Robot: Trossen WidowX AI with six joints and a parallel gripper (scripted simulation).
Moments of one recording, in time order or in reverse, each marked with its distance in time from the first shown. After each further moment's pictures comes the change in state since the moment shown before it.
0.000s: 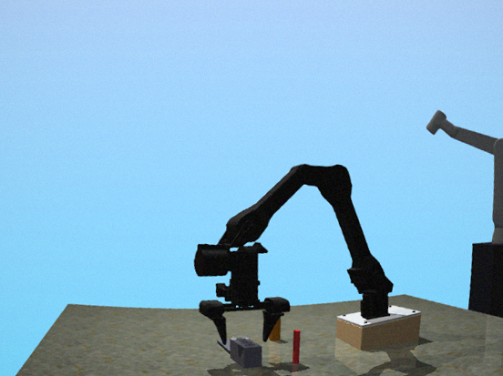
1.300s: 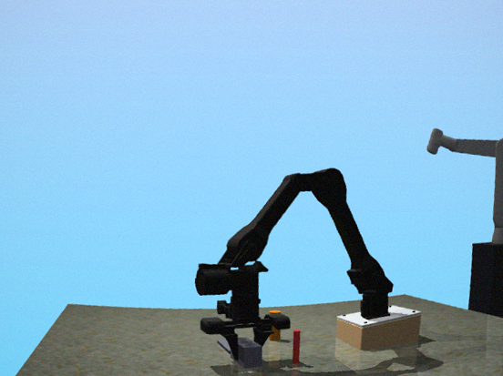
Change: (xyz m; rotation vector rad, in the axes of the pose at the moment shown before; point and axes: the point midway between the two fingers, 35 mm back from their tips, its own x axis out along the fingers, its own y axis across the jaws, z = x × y) arm 0.040 -0.002 0.000 0.005 -0.001 -0.002
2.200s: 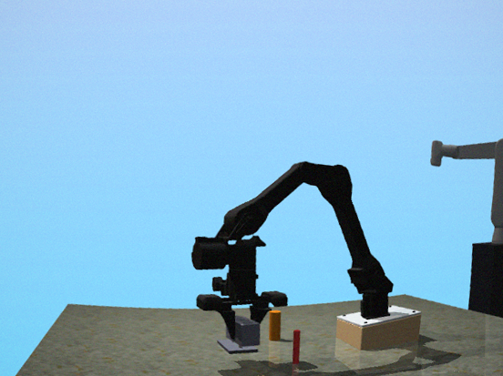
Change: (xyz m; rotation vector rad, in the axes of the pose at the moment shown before) arm -0.055 0.010 -0.007 -0.050 -0.004 0.007
